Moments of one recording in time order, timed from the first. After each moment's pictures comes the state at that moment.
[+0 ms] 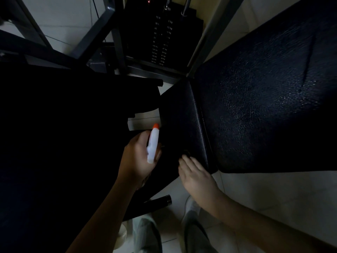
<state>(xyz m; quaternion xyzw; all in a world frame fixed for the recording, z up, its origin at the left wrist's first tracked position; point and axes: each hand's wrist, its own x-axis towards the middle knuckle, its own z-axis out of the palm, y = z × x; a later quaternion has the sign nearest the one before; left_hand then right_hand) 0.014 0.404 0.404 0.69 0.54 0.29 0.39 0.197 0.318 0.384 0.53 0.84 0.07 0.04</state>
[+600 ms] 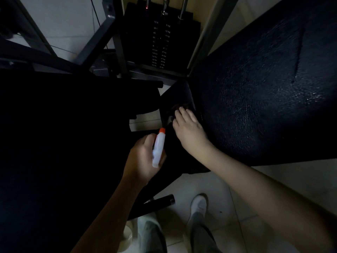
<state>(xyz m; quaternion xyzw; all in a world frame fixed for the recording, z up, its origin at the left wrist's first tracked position) 0.017 0.396 0.398 0.76 0.52 0.22 0.32 0.192 0.428 0.405 0.59 0.79 0.11 0.16</state>
